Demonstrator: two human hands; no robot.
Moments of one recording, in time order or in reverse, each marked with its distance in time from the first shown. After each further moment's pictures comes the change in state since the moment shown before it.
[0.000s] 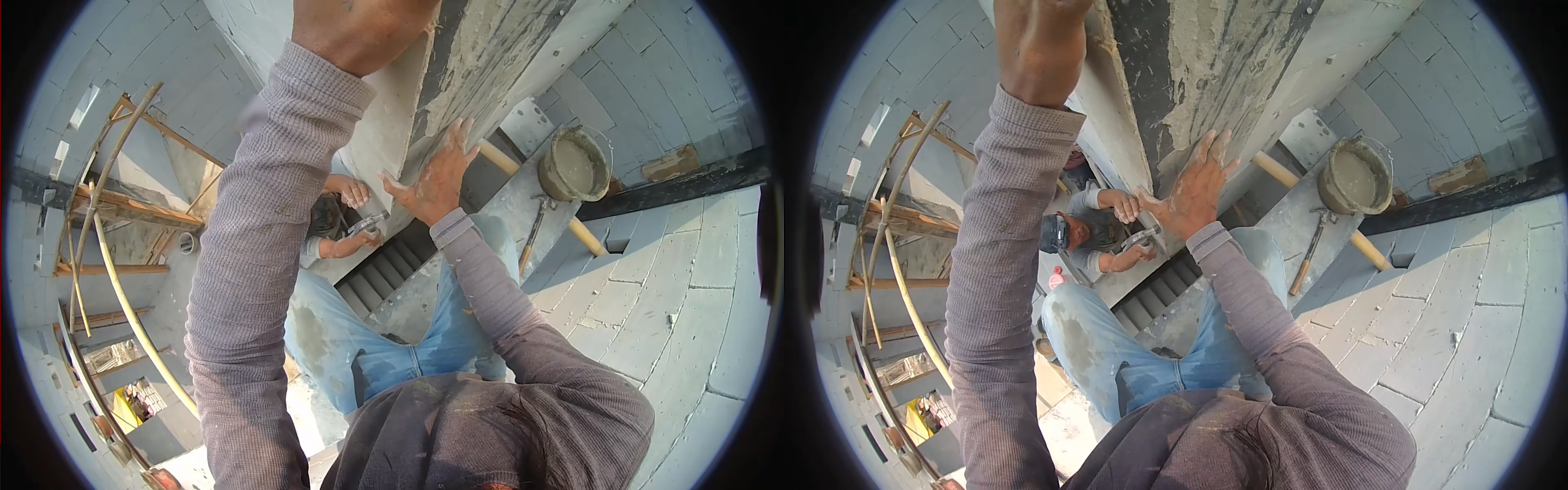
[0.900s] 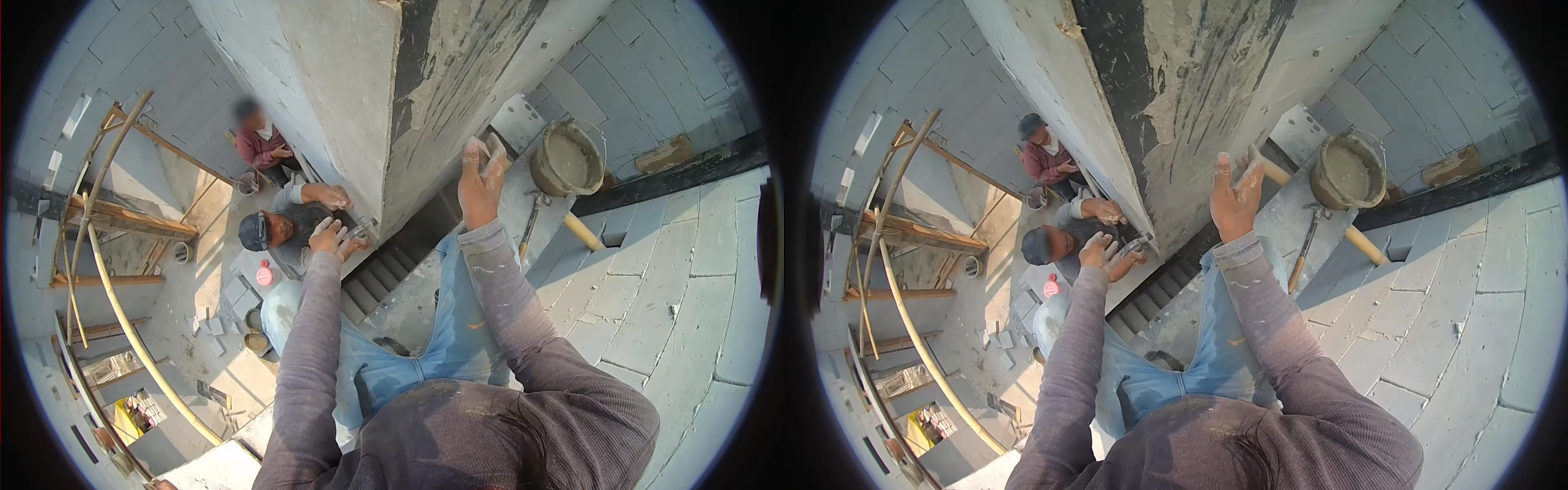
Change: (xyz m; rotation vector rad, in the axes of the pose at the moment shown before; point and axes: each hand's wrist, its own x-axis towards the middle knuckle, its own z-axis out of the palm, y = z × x) left_hand -0.451 -0.019 -0.112 -0.239 0.449 -2.109; right_hand -0.012 0.058 -0.040 0.454 0.194 0.513
